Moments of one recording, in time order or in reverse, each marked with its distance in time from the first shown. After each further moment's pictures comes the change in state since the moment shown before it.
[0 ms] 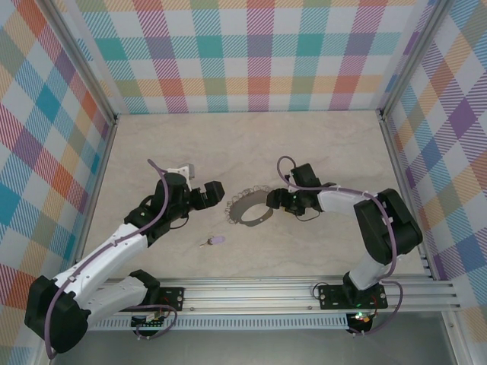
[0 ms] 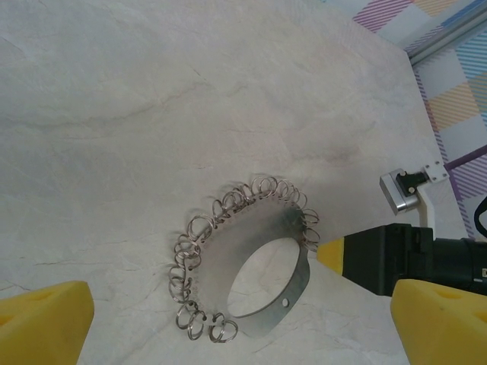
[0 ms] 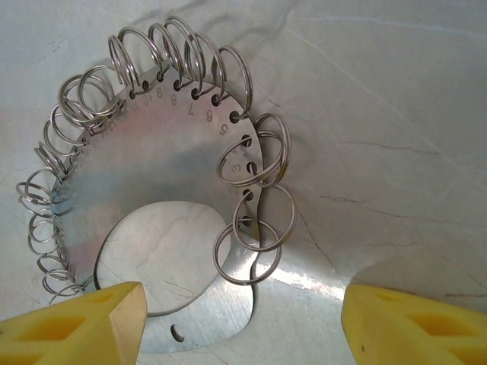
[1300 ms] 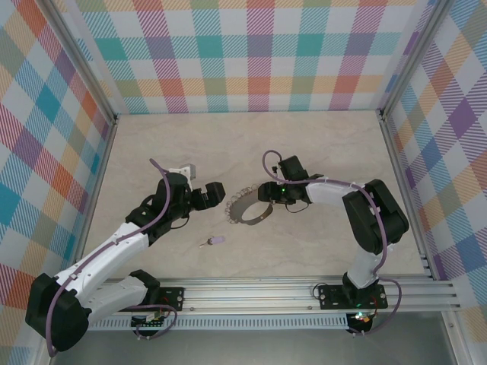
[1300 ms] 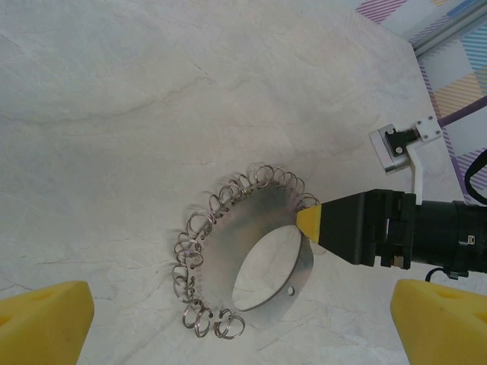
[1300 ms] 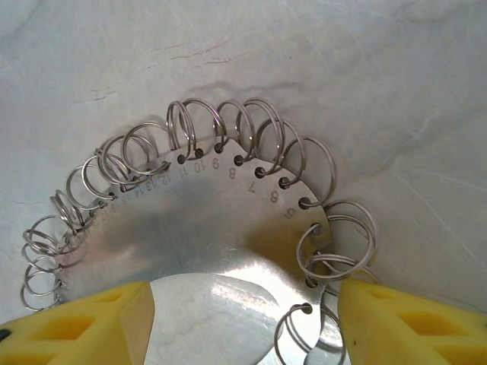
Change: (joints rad) left arm -0.001 0.012 0.000 0.001 0.005 0.014; right arm 0.059 0.106 0.148 0.001 0.095 -0.114
